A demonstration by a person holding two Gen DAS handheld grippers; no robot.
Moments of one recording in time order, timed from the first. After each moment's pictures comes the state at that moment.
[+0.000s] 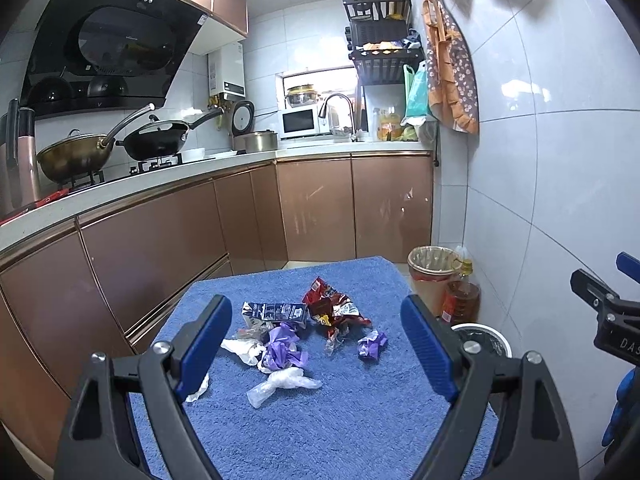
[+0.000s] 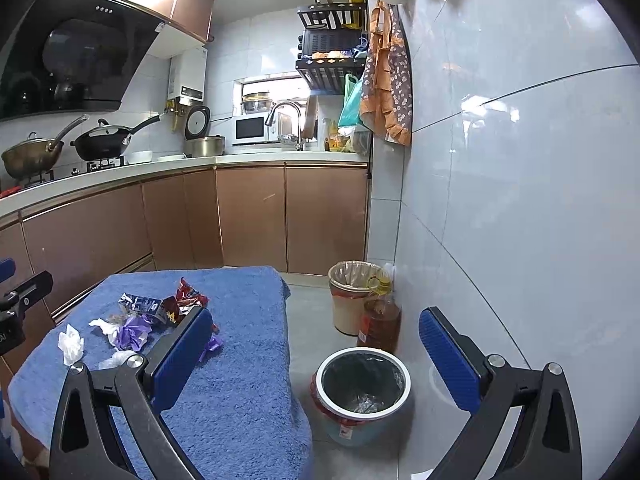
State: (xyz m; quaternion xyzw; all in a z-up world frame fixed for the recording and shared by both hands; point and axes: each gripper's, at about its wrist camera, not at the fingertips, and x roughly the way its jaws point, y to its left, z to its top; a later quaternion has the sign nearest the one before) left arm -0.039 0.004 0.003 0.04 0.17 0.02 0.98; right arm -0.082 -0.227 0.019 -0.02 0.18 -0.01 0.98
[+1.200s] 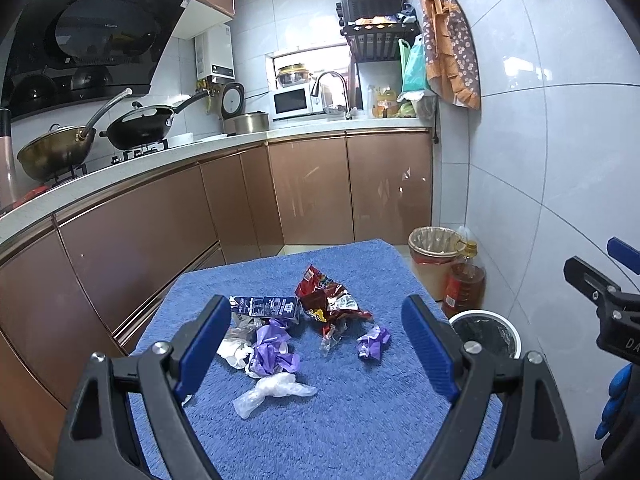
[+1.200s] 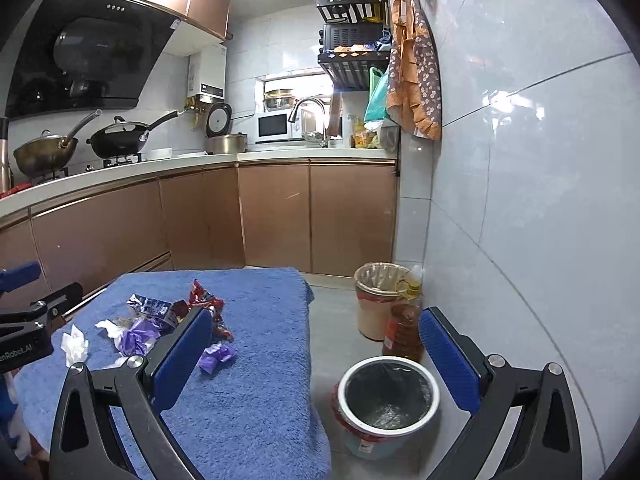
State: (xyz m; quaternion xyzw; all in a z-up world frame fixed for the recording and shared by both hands) left arm 0.018 -0.002 -0.018 0.05 0.20 0.02 0.98; right arm -0.036 -0.223 -0.005 -0.02 0.18 0.05 0.98
